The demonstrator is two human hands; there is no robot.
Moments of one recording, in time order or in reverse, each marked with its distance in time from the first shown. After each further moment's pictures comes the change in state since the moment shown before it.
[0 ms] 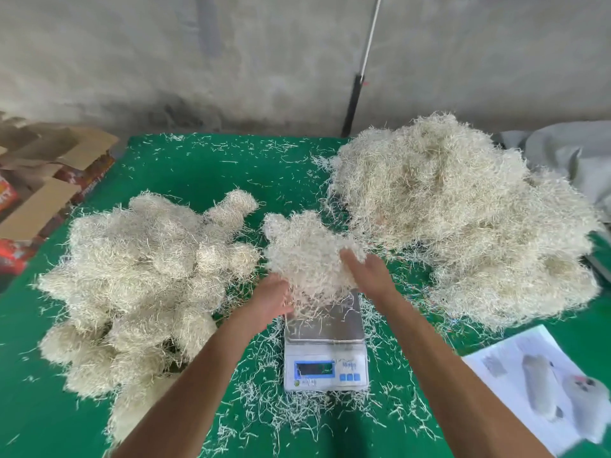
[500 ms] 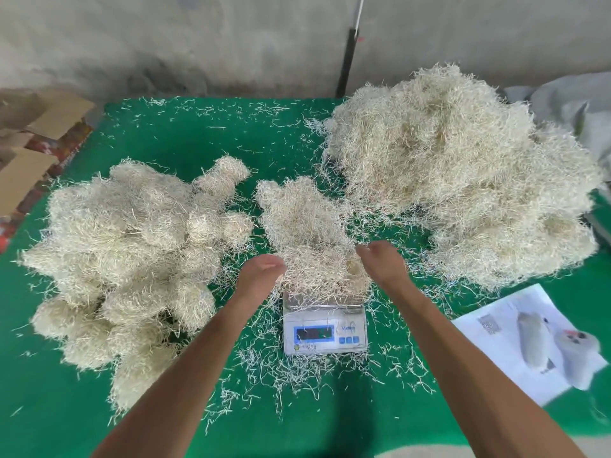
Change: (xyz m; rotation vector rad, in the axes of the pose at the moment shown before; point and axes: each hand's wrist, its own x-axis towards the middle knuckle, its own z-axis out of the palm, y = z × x) left_hand -0.007 -0.038 -0.002 -0.049 0.083 0.134; right_hand 0.024 0.071 -0.003 -0.298 0.136 -0.055
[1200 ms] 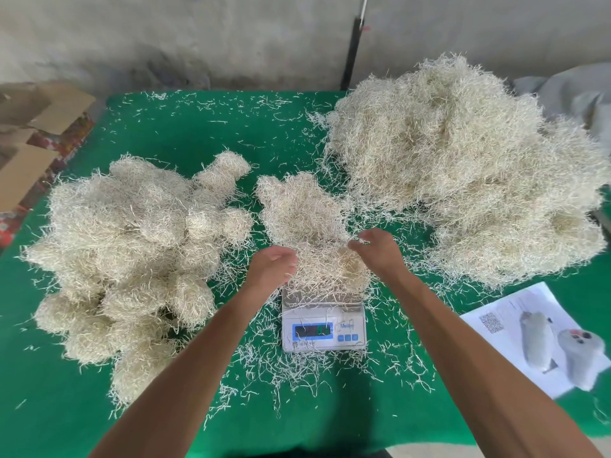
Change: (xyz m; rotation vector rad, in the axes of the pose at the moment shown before) left_hand 0.007 0.019 0.019 -0.173 -0.027 -0.039; right_hand 0.016 -0.007 -0.006 0.111 -0.033 -0.050
